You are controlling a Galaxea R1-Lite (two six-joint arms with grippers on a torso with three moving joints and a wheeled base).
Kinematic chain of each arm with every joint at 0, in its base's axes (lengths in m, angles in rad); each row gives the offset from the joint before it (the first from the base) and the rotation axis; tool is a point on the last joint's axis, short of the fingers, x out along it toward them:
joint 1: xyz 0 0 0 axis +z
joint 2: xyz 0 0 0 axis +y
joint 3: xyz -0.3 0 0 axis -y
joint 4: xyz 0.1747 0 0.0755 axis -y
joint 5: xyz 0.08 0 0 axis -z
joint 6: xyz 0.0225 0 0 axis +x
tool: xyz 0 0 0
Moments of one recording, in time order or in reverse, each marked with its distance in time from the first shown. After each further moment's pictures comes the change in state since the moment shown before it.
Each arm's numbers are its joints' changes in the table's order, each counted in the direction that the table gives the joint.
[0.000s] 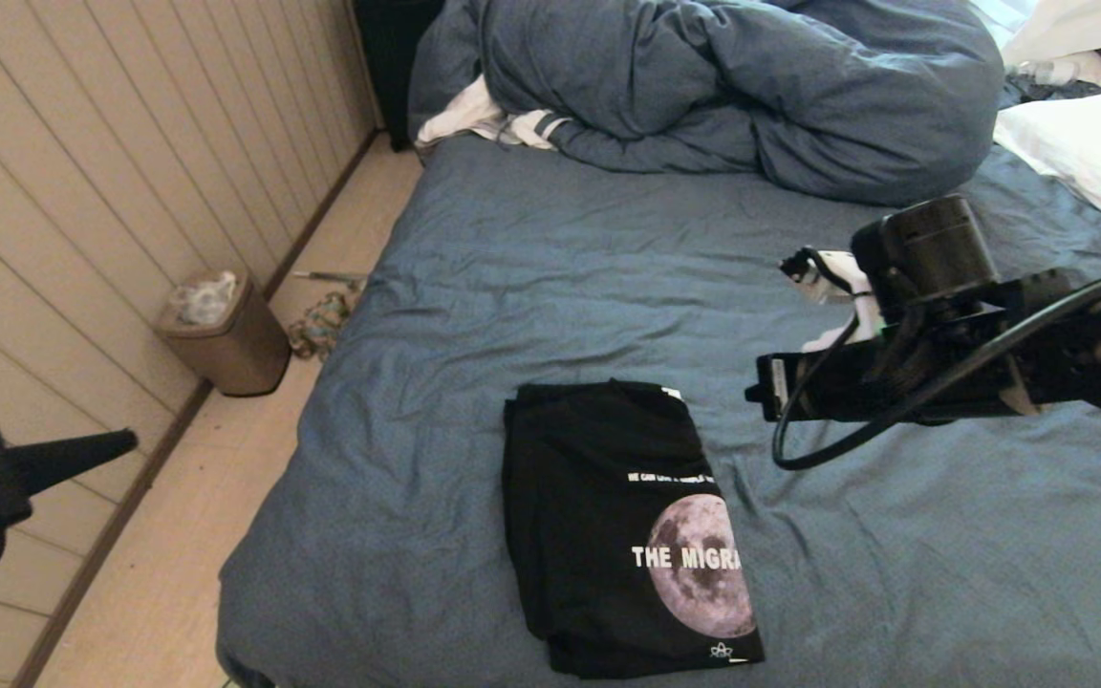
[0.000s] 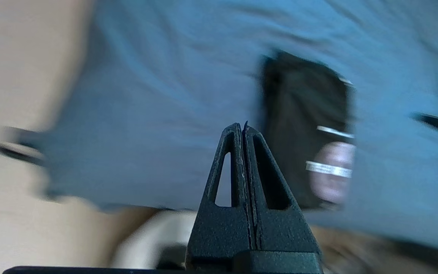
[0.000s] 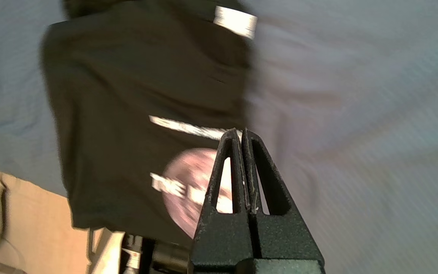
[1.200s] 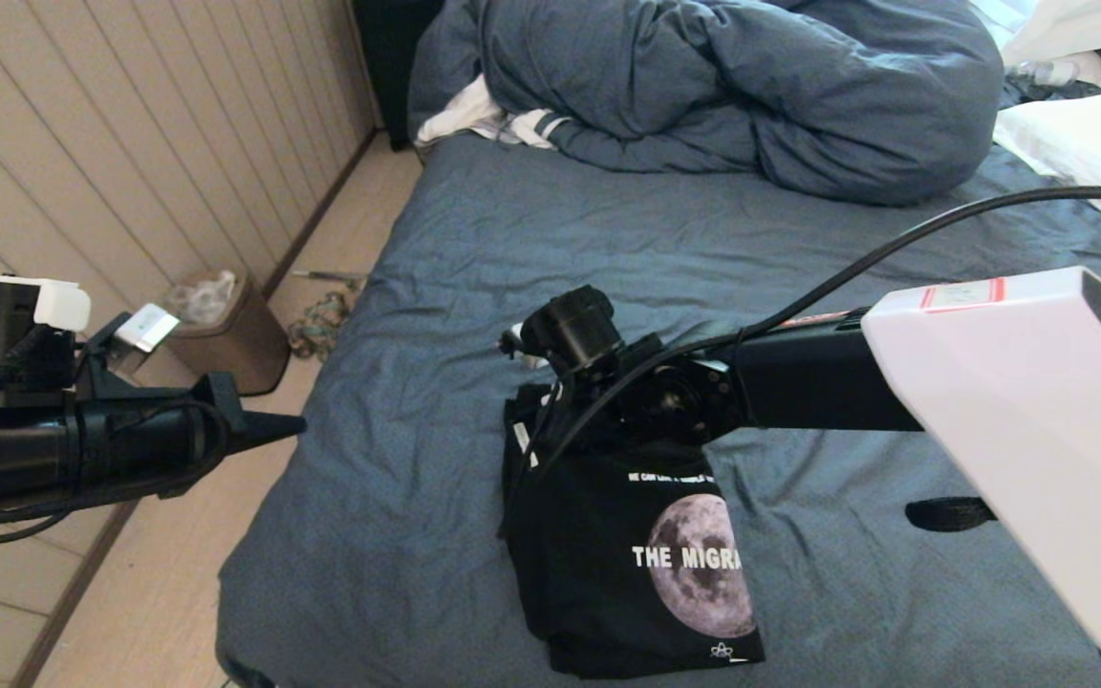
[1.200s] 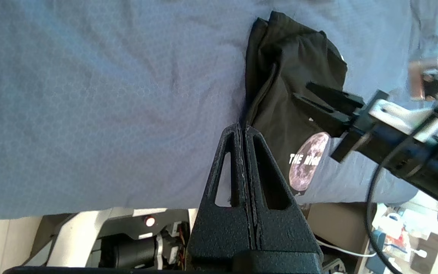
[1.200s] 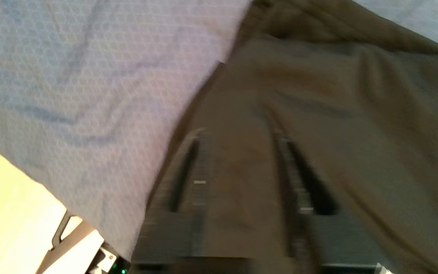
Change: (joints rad) left arm -0.035 0.465 0.055 0.229 0.196 -0.125; right arm 0.345 0.536 0.520 -0.049 0.126 -0.094
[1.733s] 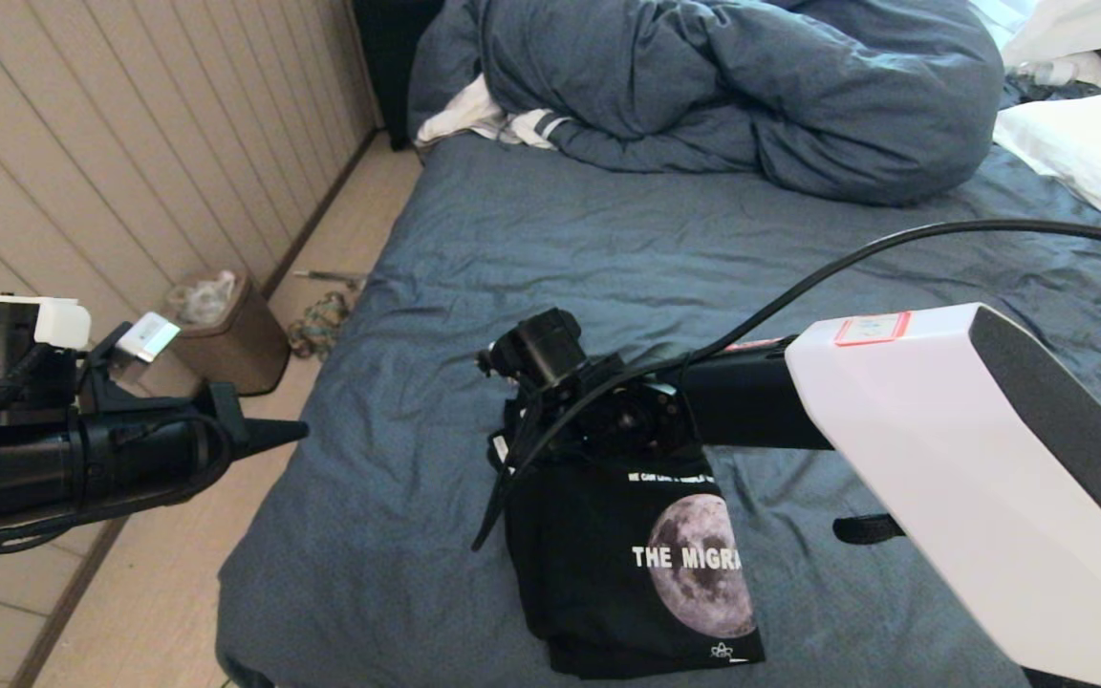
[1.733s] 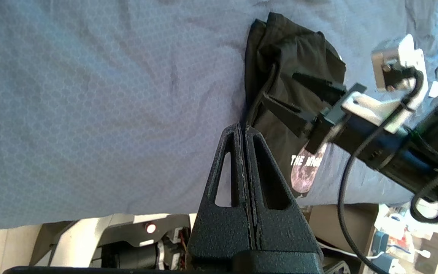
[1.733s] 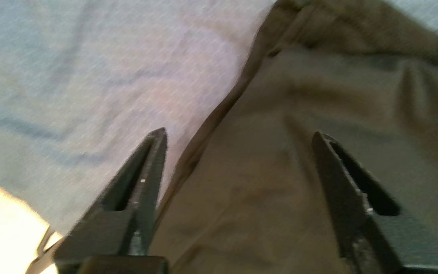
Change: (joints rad) left arm 0.000 0.000 -0.061 0.092 0.005 -0.001; right arm 0.023 0.098 0.092 -0.005 0.062 -0.016
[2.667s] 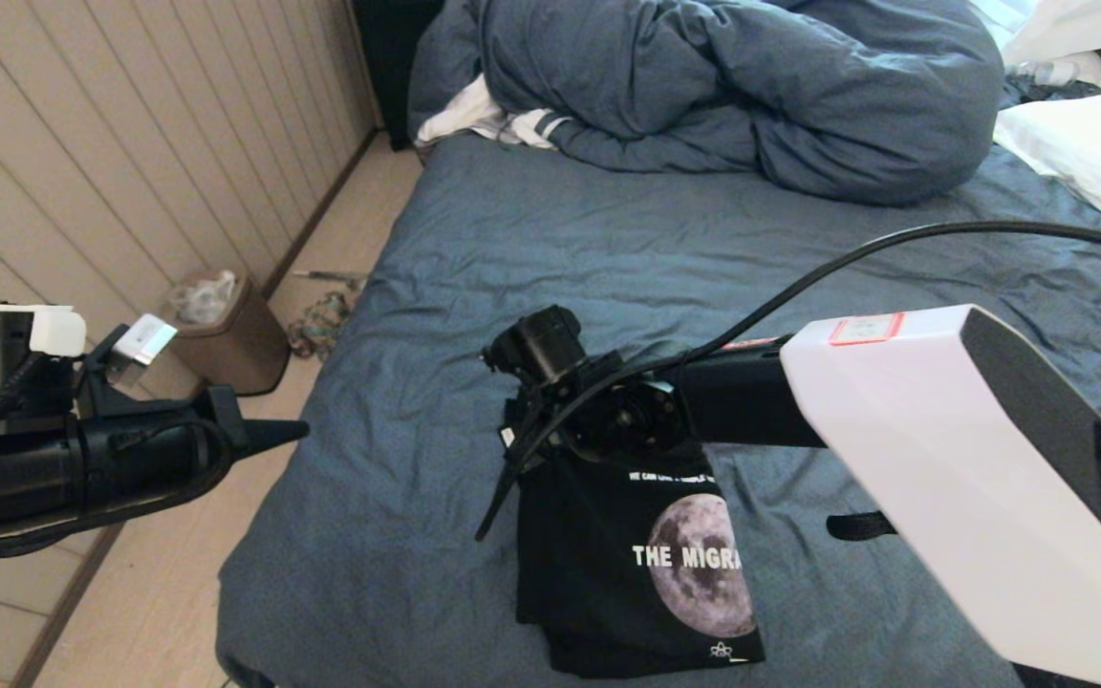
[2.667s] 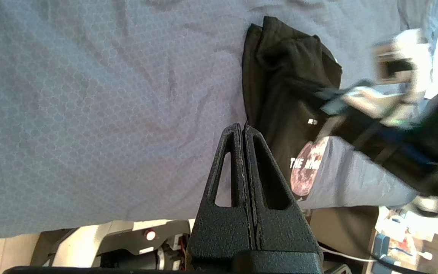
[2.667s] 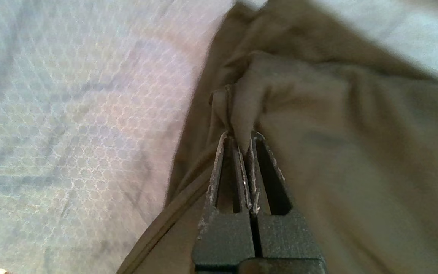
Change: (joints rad) left arm -0.001 0.000 -0.035 0.066 0.001 -0.004; right arm -0.006 -0.003 0.013 0.007 0.122 -0.035
